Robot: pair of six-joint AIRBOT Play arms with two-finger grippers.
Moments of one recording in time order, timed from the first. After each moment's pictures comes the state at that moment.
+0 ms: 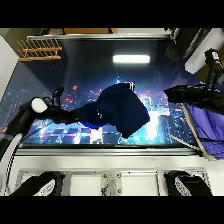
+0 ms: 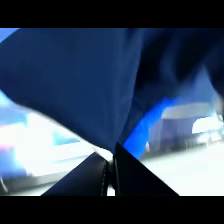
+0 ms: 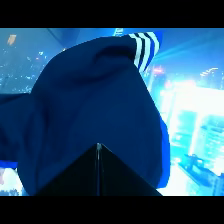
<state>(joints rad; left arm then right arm) -0.13 -1.03 0.81 1.14 -1.16 -1.58 -0.02 -0.81 1.06 -1.02 1.03 1.33</state>
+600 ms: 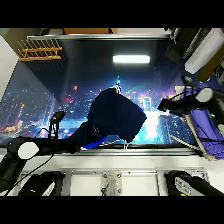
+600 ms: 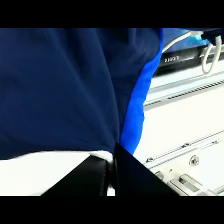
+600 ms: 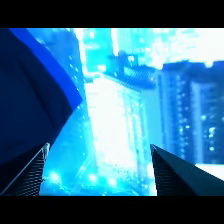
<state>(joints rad) -0.33 -0.54 0.51 1.16 -1.22 -1.74 -0.08 -1.22 1.00 -1.24 1.13 1.60</state>
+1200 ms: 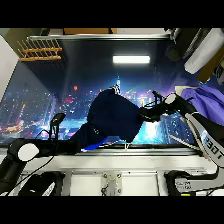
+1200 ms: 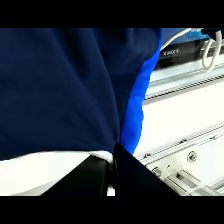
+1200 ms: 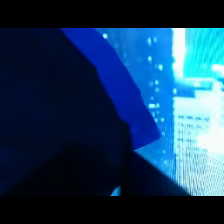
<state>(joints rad) -0.34 -0.52 0.50 1.15 -1.23 -1.75 0.08 -1.56 0.98 -0.98 0.99 1.53</state>
